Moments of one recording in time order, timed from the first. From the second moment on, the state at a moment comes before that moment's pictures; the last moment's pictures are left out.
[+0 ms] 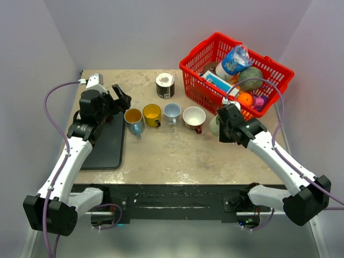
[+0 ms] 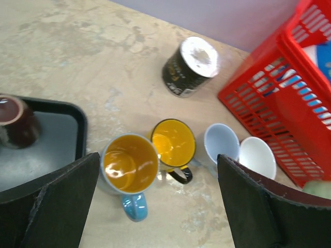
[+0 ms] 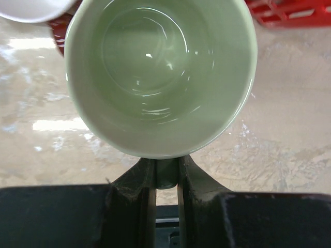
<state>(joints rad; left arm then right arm) -0.17 1.06 0.99 -0.26 0.00 -0.48 0.52 1.17 1.08 -0.92 0.33 0.46</state>
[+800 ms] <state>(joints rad) -0.17 1.16 1.04 -0.43 -0.26 -0.52 0.53 1.46 0.91 -0.59 0.46 0.58</state>
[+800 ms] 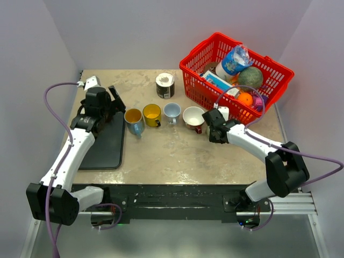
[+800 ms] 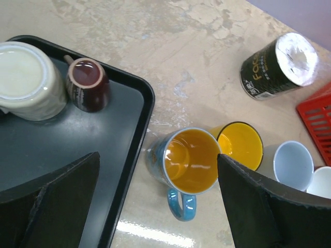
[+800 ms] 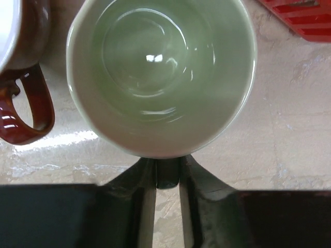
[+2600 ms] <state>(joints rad) 0.53 1.58 0.94 -0.25 -0.13 -0.58 0.51 1.40 1.32 -0.73 0.26 0.49</state>
